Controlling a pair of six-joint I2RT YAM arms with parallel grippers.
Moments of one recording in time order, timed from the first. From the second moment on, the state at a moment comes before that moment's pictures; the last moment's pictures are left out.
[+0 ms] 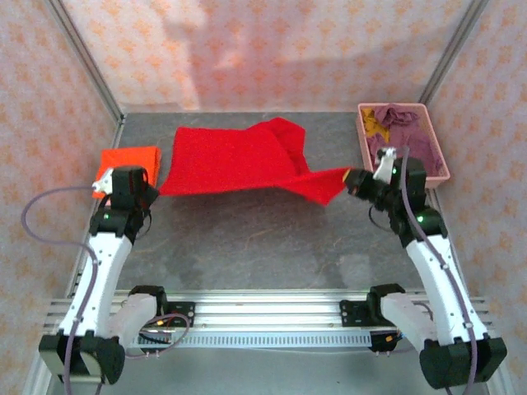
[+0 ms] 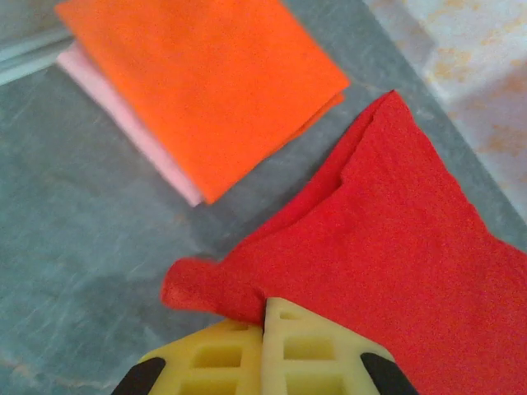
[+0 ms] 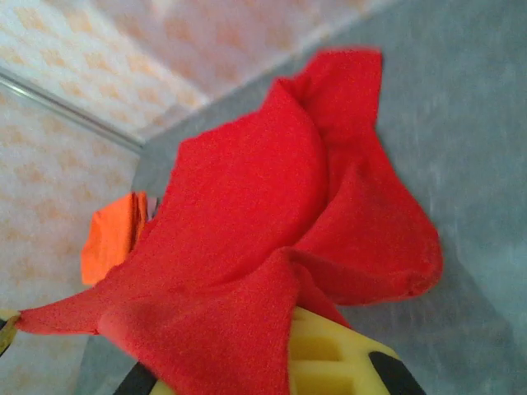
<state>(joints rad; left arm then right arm) 0.05 0.88 0.84 -0.73 -0.29 -0.90 0.11 0.84 0.85 -0.54 -0.43 0.60</state>
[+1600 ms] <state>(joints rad) 0.01 1.32 0.81 -0.57 -0.36 -0.92 0.36 1.44 0.97 -0.45 -0.26 0.56</state>
